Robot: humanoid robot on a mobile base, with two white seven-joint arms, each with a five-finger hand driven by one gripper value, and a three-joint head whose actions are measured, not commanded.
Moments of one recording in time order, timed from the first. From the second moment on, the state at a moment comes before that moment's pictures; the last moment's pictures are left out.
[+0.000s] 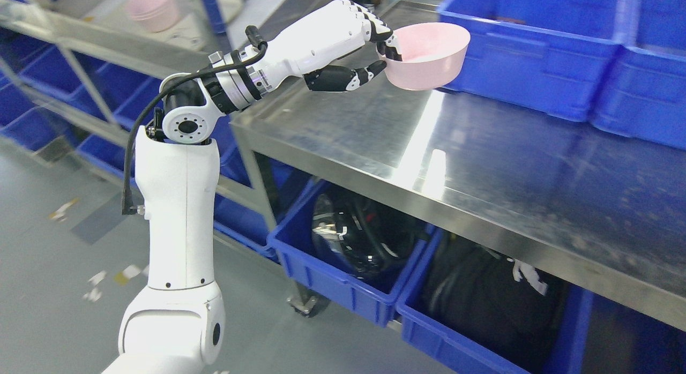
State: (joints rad) left arm -0.76 0.00 0.05 -1.46 -0.52 -0.79 -0.88; right arm 0.06 0.00 0.00 0.00 0.04 -0.12 -0.26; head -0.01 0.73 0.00
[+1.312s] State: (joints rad) left arm -0.75 0.00 0.09 -1.49 -0.50 -0.79 -0.87; right arm 0.06 0.00 0.00 0.00 0.04 -0.12 -0.26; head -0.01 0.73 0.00
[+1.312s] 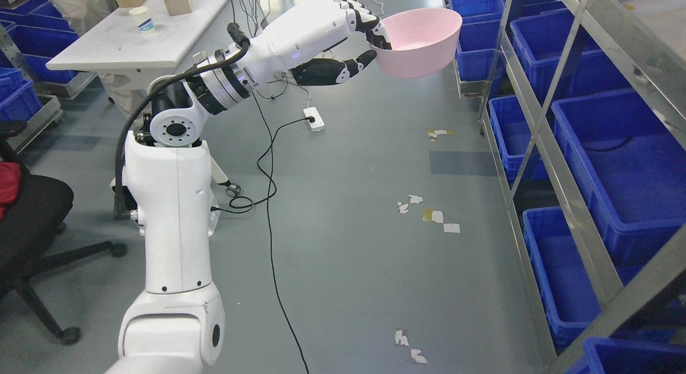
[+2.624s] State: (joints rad) left arm -0.73 0.00 0.12 -1.53 -0.43 -0.79 -0.87; right arm 0.06 0.00 0.00 0.00 0.04 -0.12 -0.26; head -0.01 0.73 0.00
